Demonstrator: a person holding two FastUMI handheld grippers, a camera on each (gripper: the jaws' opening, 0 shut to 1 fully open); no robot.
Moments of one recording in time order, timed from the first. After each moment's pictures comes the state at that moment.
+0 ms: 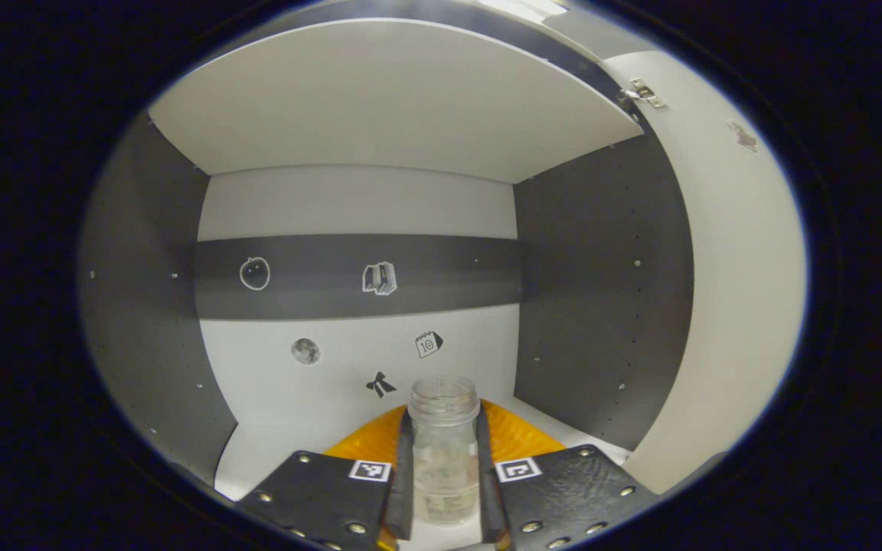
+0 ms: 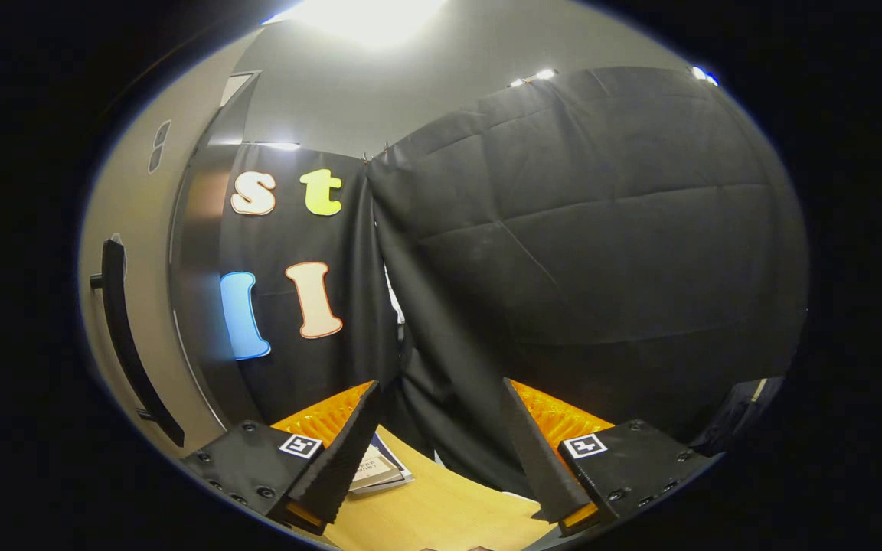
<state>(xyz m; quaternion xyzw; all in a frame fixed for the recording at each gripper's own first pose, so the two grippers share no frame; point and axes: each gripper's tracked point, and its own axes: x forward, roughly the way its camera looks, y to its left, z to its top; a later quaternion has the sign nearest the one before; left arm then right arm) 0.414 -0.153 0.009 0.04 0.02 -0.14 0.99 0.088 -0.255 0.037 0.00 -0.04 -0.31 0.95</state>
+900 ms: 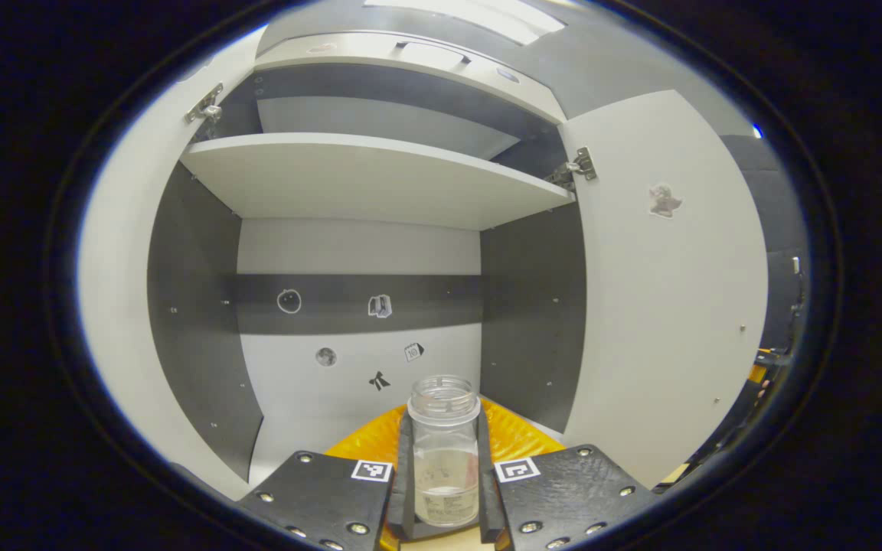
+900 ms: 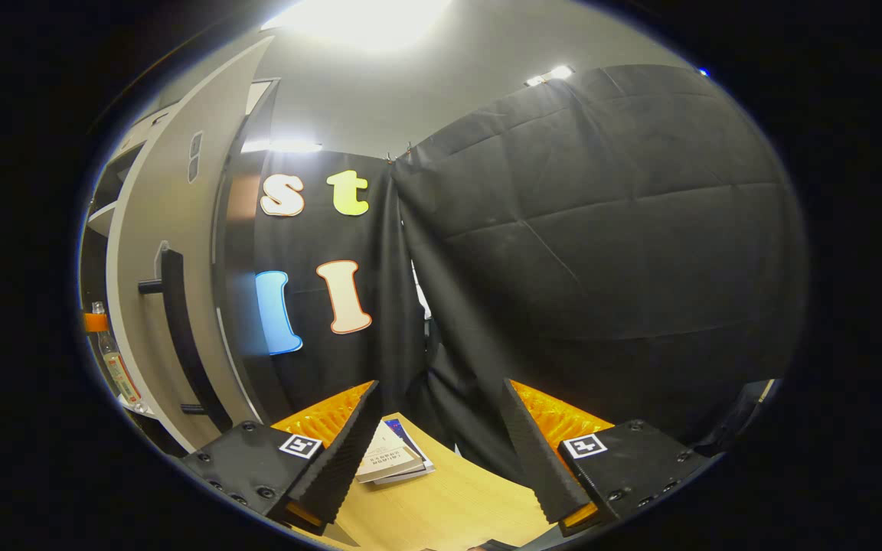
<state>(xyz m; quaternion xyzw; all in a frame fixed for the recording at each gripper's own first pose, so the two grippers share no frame) 0.268 -0.130 0.055 0.03 0.00 -0.19 0.98 0.069 -0.215 0.037 0.01 -0.04 -0.26 0.97</state>
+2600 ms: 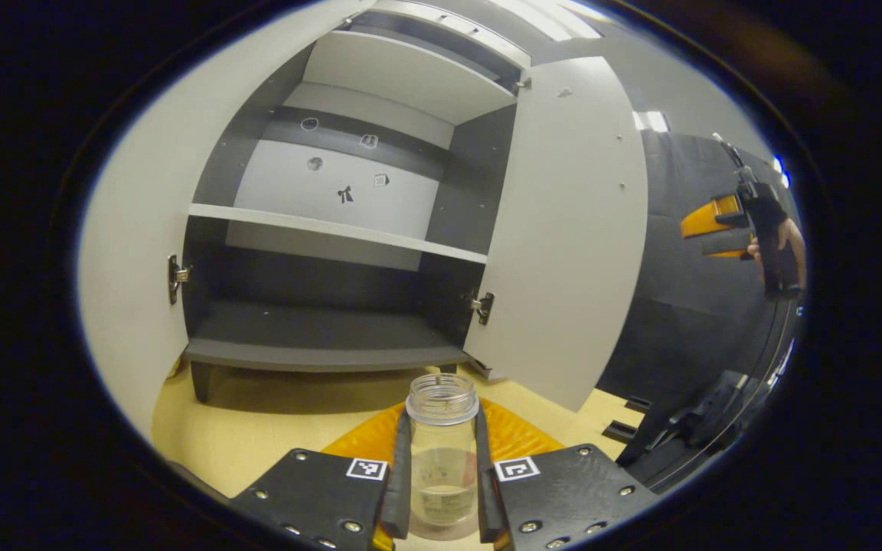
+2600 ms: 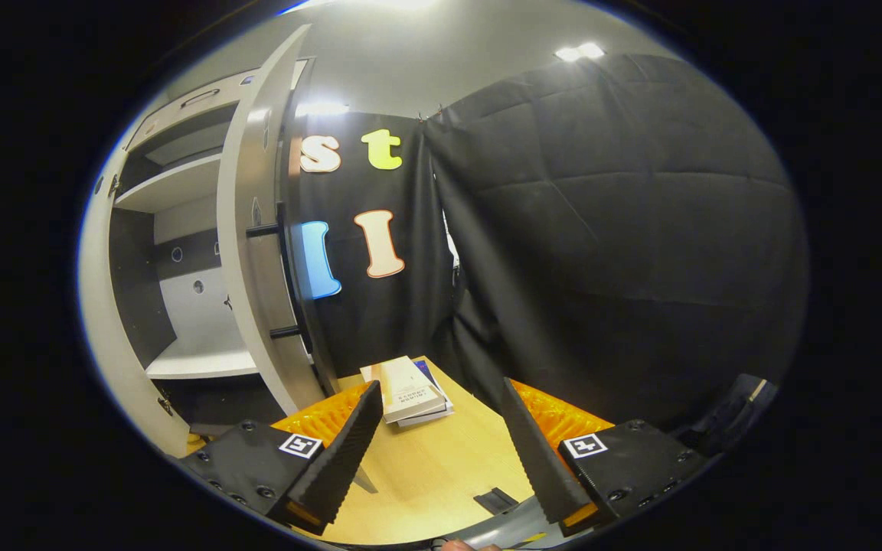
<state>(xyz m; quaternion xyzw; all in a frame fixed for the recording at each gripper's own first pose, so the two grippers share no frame) 0.094 -0.165 -0.282 -0.06 0.10 -0.25 0.96 0.001 -0.153 -0.005 0.01 0.07 -0.21 0.97</state>
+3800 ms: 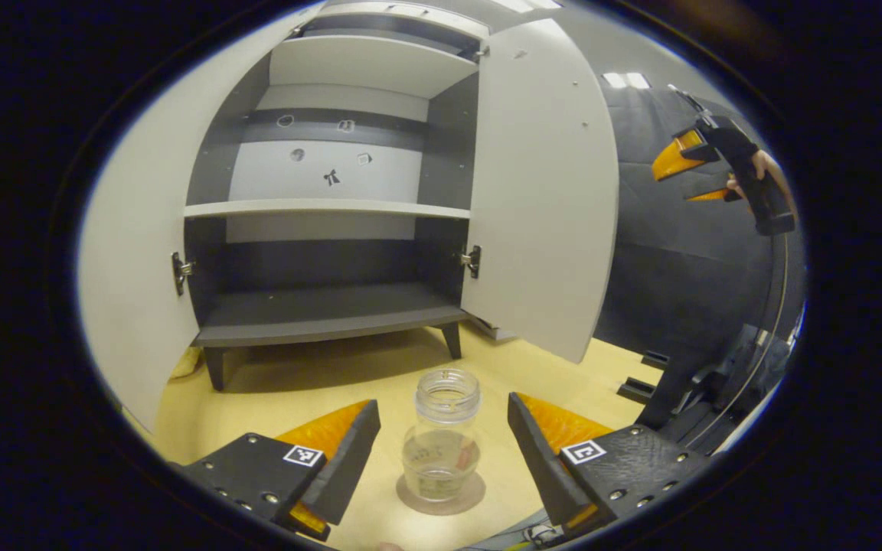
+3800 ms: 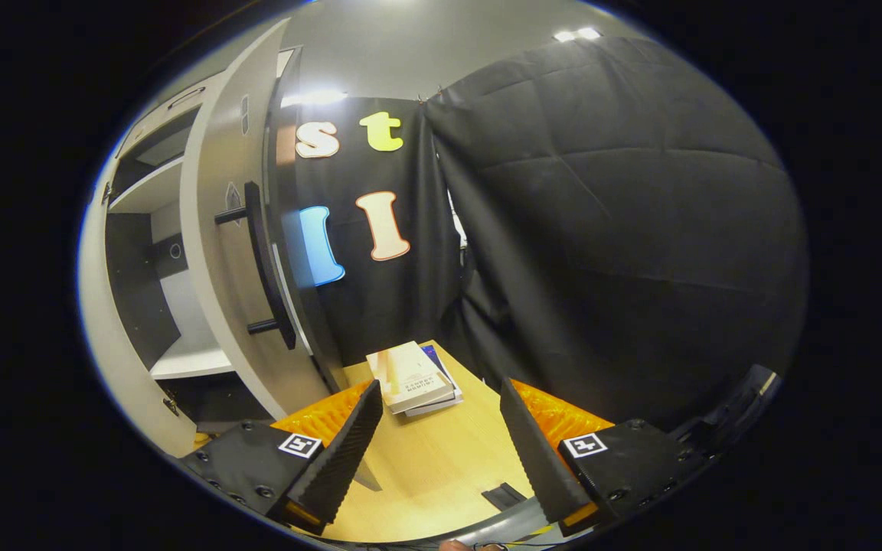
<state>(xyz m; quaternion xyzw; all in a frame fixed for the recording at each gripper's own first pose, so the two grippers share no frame) 0.053 -0.173 -0.298 0.00 0.14 -0.20 0.97 0.041 -0.166 -0.018 0.03 0.10 -0.18 0.98</state>
